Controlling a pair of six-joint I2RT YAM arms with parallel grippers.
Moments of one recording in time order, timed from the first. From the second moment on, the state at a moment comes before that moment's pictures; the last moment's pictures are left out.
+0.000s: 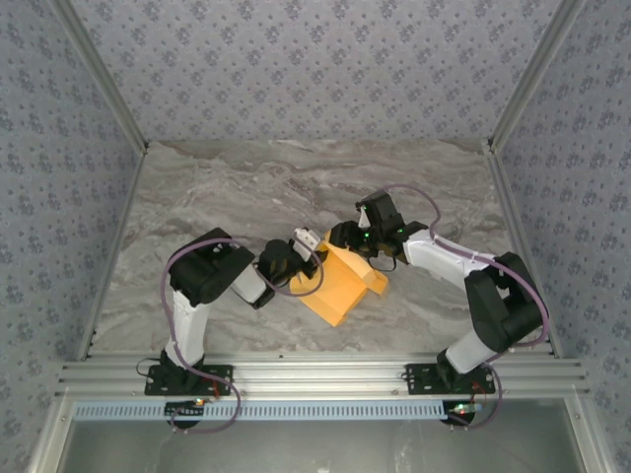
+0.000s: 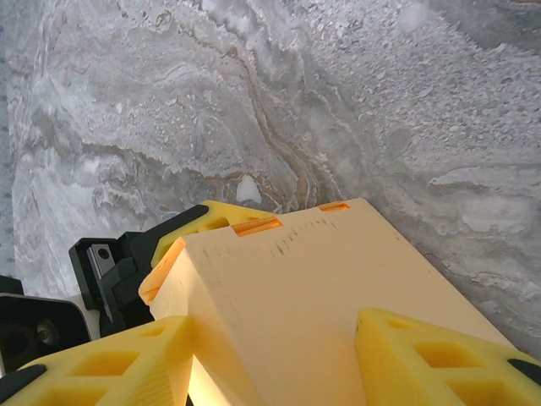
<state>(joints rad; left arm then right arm) -0.73 2.07 0.63 1.22 0.16 0.01 0.53 1.56 0.92 -0.21 -0.32 0.74</state>
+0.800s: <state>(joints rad) -0.77 2.05 0.70 1.09 0.06 0.01 0.42 1.56 0.94 -0.28 -0.46 0.66</state>
